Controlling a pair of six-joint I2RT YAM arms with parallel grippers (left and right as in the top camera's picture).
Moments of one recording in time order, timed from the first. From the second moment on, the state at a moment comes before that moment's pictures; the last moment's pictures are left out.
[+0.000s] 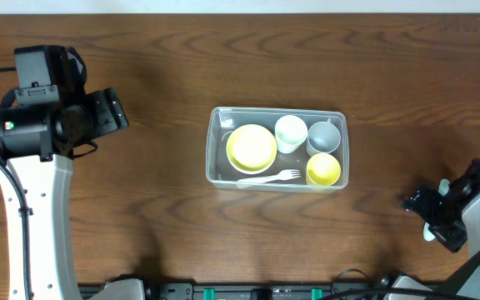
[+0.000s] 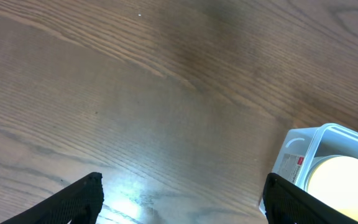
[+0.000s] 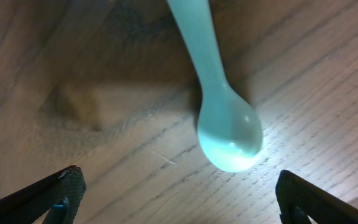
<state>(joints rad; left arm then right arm) 0.12 1.37 1.56 -1.23 -0.02 -0.23 -0.61 1.37 0.68 -0.83 0.01 0.23</state>
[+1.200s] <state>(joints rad) 0.12 1.37 1.56 -1.23 -0.02 -0.23 -0.62 1.51 0.69 -0.71 0.04 0.22</state>
